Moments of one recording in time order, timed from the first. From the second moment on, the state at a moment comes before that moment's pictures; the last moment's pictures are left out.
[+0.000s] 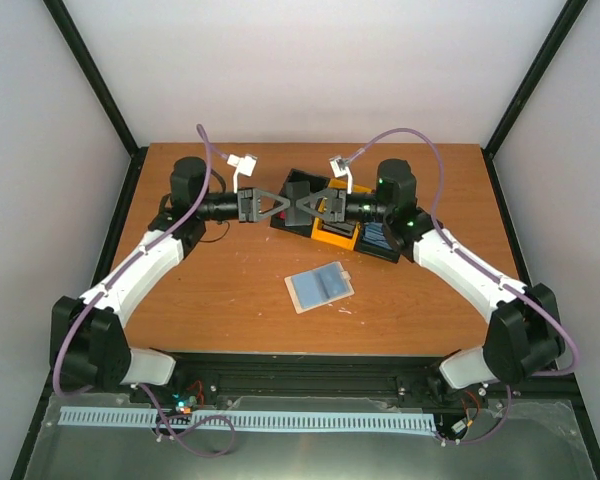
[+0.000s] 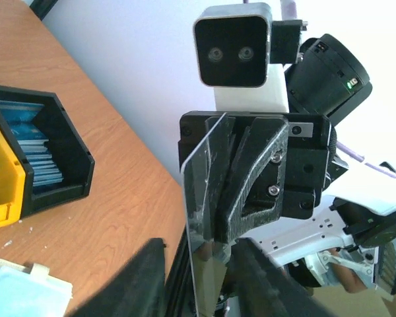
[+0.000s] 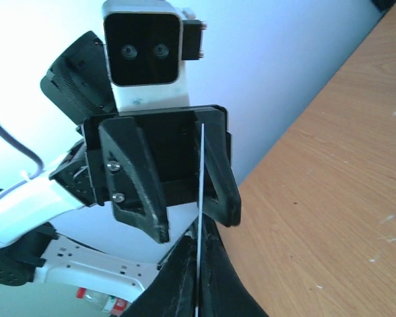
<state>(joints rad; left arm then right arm) -0.32 1.36 1.04 0.12 1.13 -0.69 0.51 1.44 1.10 0.21 -0.95 0.79</state>
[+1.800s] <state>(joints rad) -0.58 1.66 0.81 -0.29 0.42 -0.87 0.41 1.81 0.92 -0.32 -0.83 0.23</state>
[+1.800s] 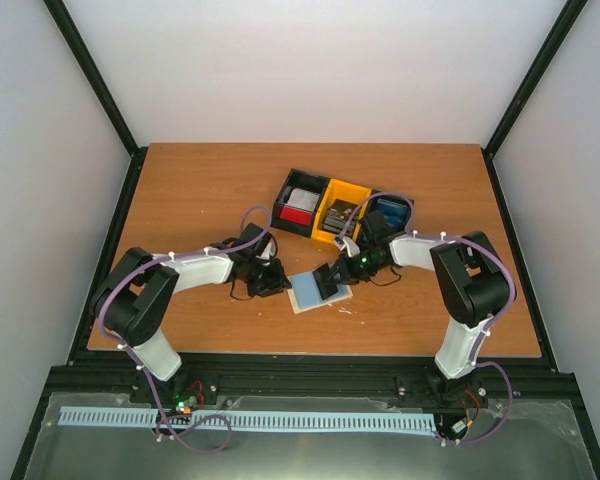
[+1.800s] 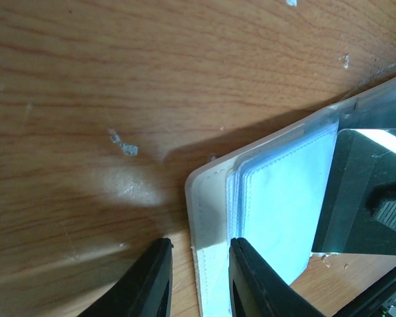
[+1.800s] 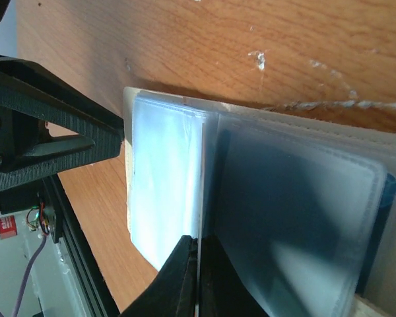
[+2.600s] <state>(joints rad) -0.59 1.67 0.82 -0.30 0.39 -0.88 0.42 1.80 0.75 -0.04 -0.92 0.41</state>
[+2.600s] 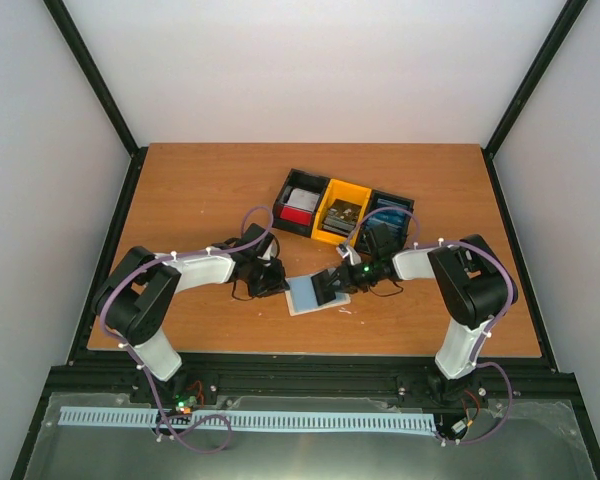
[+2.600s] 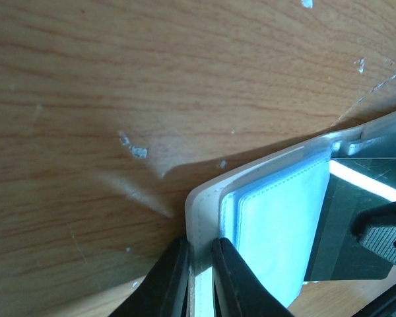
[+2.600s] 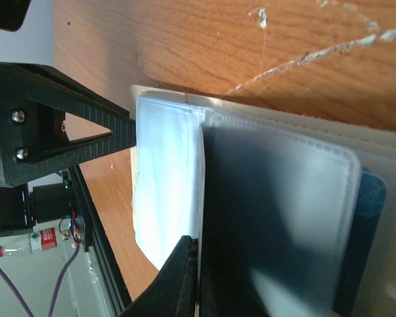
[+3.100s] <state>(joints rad) -0.60 1.68 0.83 -0.28 0.39 -0.88 0.46 1.82 0.74 0.03 -0.94 0.44</state>
